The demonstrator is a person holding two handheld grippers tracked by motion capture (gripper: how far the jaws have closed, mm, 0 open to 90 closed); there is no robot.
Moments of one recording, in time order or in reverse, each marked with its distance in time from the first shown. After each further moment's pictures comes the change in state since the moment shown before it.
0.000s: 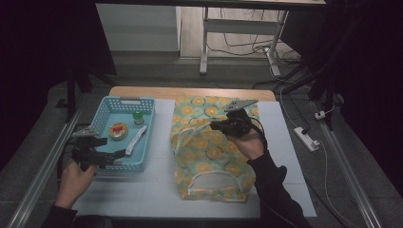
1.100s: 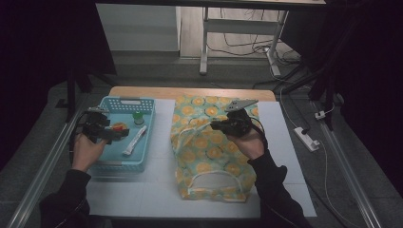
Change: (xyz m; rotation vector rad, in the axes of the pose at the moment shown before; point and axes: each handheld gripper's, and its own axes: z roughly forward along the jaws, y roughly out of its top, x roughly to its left) left arm 0.054 0.051 0.046 0.075 0.087 -0.014; right arm -0.002 -0.001 0.000 0.003 -0.007 -0.010
